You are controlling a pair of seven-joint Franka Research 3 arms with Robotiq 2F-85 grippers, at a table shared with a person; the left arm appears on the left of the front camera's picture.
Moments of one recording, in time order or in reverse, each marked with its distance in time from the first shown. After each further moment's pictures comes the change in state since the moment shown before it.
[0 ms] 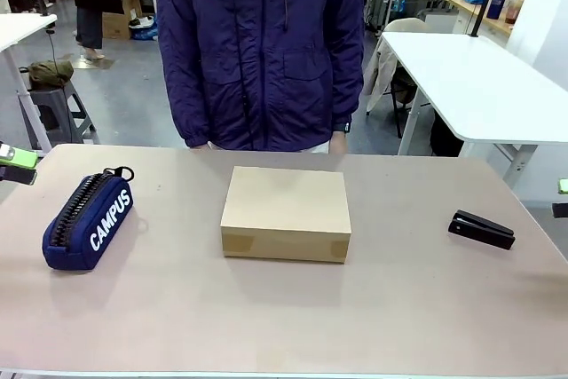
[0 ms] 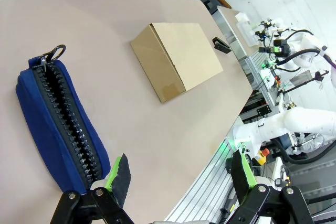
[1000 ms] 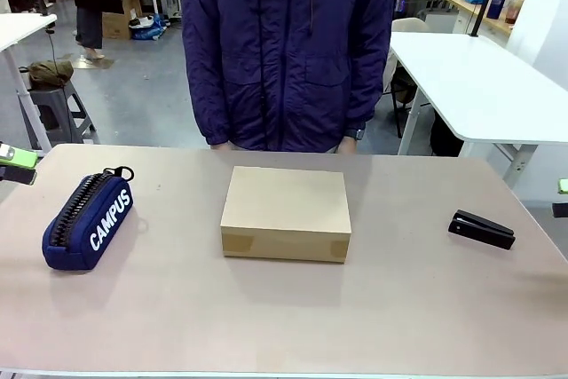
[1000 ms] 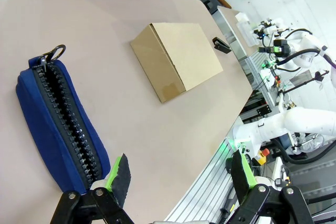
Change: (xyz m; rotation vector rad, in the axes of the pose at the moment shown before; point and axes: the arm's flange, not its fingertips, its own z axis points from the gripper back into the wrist) left arm 0.000 0.000 0.000 0.000 0.000 0.000; right arm 0.000 0.000 0.000 0.000 0.000 0.000
